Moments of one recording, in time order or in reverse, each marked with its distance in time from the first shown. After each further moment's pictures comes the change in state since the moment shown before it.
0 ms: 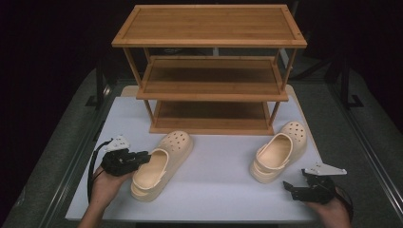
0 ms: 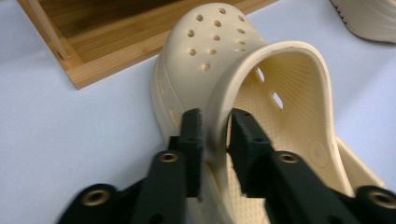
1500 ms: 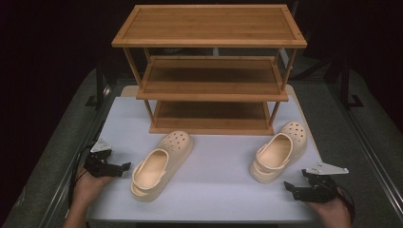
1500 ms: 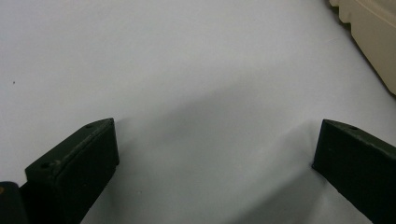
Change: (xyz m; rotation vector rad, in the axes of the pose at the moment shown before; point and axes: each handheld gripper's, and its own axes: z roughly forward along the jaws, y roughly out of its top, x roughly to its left) left arm 0.081 -0.062 0.003 0.137 0.223 -0.052; right arm 0.001 0.005 -0.008 0.013 0.014 0.004
